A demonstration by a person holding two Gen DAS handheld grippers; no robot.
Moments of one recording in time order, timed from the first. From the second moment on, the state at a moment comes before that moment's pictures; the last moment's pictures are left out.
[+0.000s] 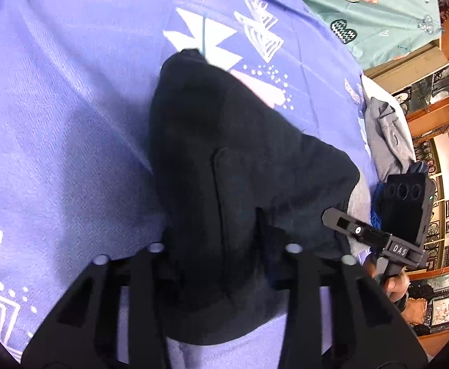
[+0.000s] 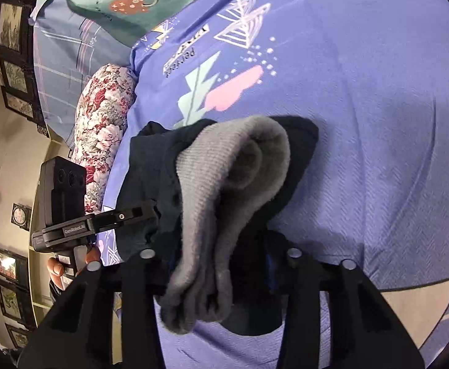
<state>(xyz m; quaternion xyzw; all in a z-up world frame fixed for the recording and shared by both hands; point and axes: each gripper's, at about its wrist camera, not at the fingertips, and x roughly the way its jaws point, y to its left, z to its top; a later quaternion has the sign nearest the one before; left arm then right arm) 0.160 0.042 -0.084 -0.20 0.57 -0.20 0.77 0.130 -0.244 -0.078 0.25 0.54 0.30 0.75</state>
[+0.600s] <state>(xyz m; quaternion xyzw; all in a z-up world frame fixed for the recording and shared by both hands) 0.367 0.073 0.096 -0.13 0.37 -0.12 0.91 0.353 -0.144 0.108 0.05 0.34 0.32 0.88</state>
